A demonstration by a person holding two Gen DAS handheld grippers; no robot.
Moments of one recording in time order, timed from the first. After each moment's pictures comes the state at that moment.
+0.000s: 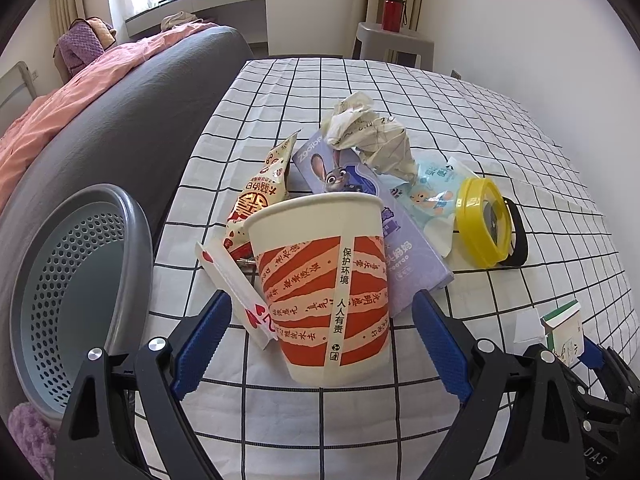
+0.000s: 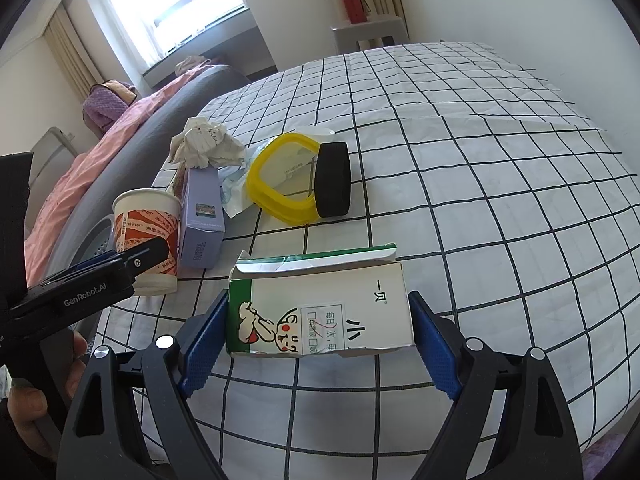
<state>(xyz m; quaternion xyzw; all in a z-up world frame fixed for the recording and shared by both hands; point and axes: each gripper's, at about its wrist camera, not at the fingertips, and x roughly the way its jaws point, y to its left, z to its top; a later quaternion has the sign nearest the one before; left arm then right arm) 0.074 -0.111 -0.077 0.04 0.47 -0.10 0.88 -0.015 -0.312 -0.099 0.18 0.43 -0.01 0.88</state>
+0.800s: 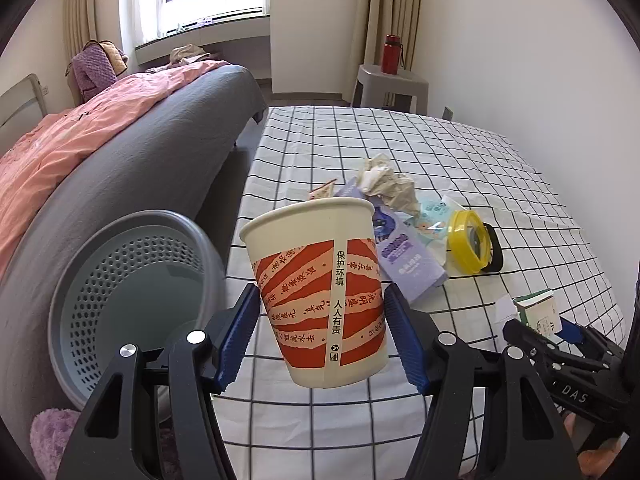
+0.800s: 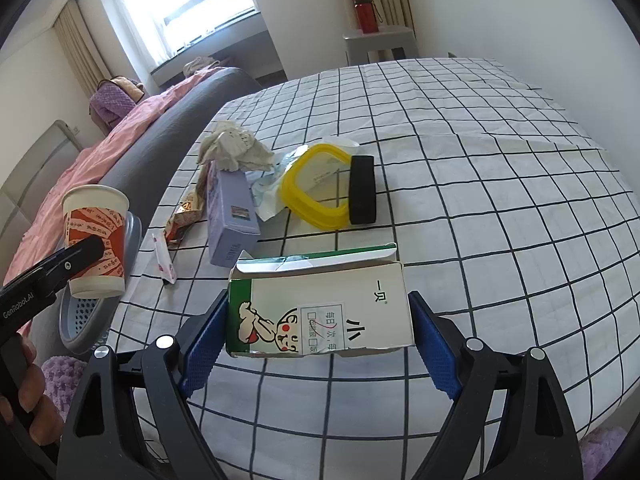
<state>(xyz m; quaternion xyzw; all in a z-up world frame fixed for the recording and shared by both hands) 0.026 -0.051 -0.021 0.04 0.41 -0.10 0.91 -0.021 -0.287 -0.077 0.16 0.42 0.00 0.89</state>
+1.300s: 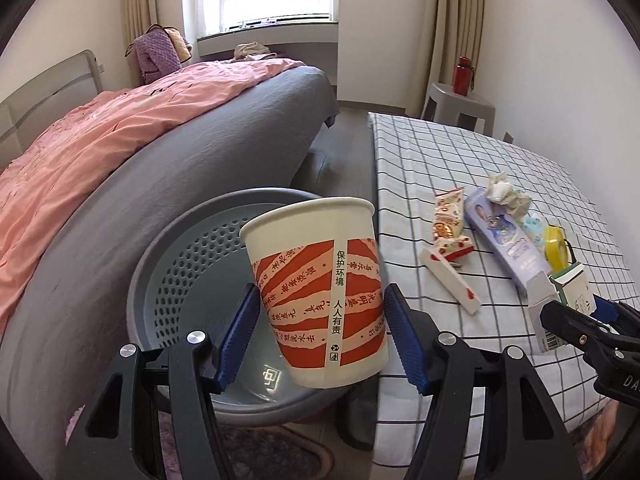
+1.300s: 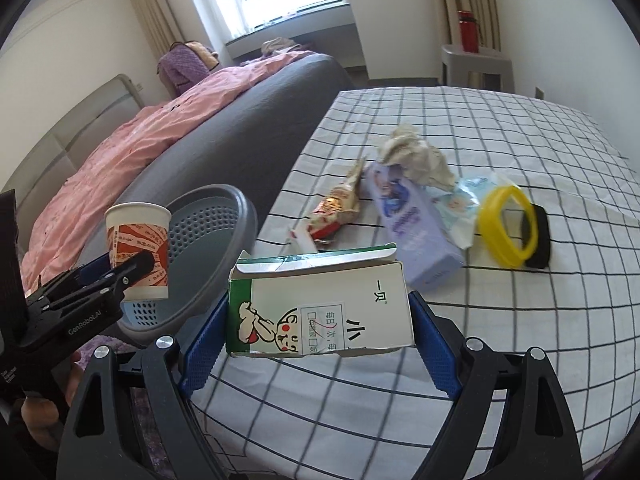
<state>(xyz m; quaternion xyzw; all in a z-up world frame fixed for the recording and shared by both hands) 0.022 0.075 -0.029 0.01 0.39 -0.01 0.92 0.014 -0.152 -0.040 0.10 0.42 0.12 0.90</state>
